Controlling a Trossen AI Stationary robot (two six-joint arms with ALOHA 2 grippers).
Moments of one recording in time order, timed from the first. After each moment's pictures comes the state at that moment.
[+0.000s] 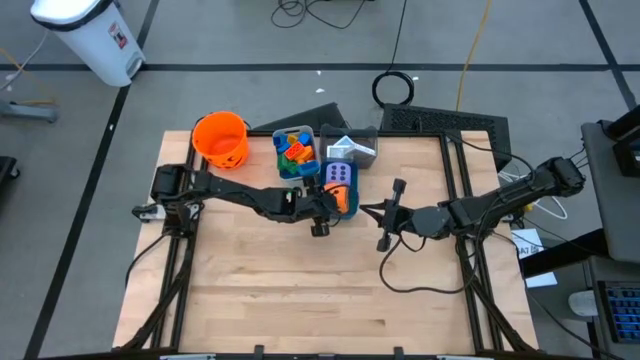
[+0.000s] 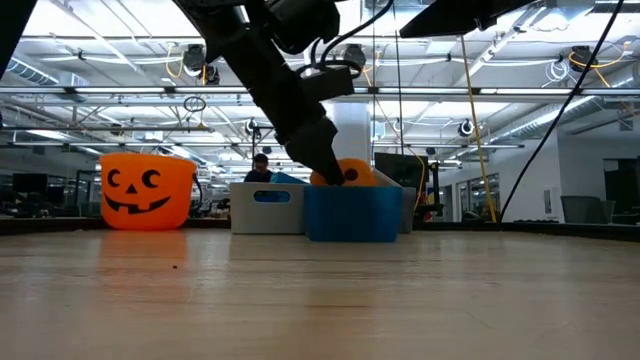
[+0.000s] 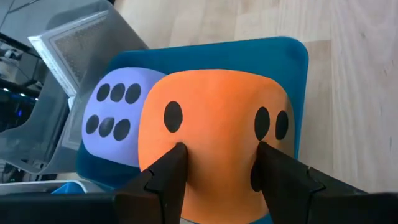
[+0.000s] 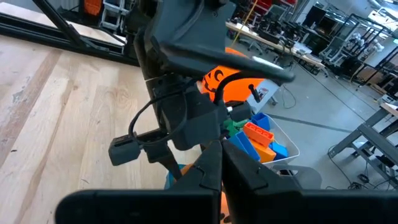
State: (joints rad) left arm -0.01 1.87 1.20 -0.16 -0.44 0.15; right arm 0.33 1.13 0.74 0.10 0.68 -0.19
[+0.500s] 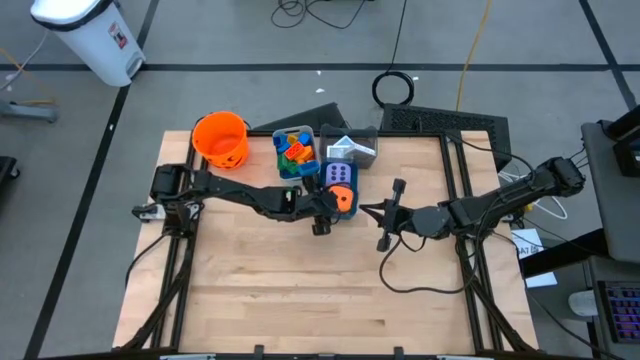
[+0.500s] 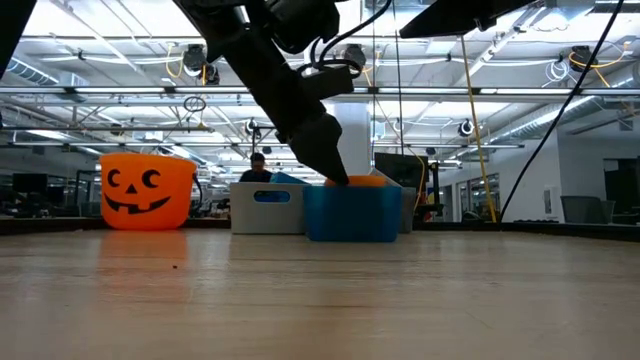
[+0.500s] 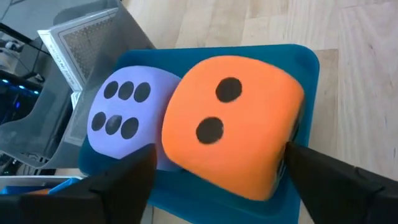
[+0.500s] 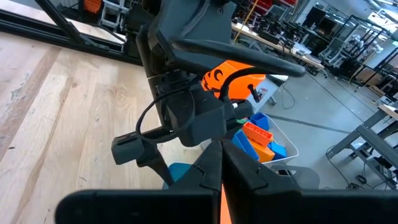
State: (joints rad) left arm 0.00 1.86 1.20 -0.15 -0.45 0.12; right arm 0.33 1.13 0.74 0.10 0.68 -0.20
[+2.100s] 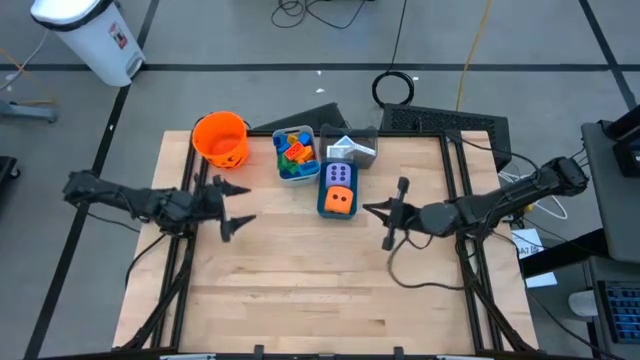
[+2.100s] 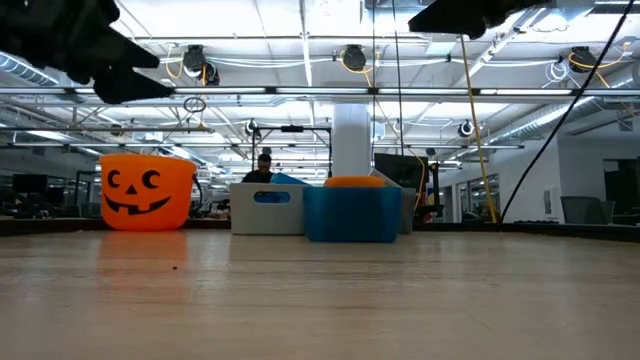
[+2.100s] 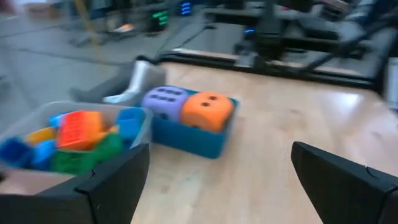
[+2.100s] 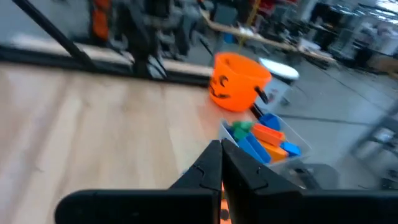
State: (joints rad) left arm -0.25 0.41 0.31 -0.14 -0.49 -0.18; right arm 0.33 1.08 0.71 0.11 0.65 -0.11
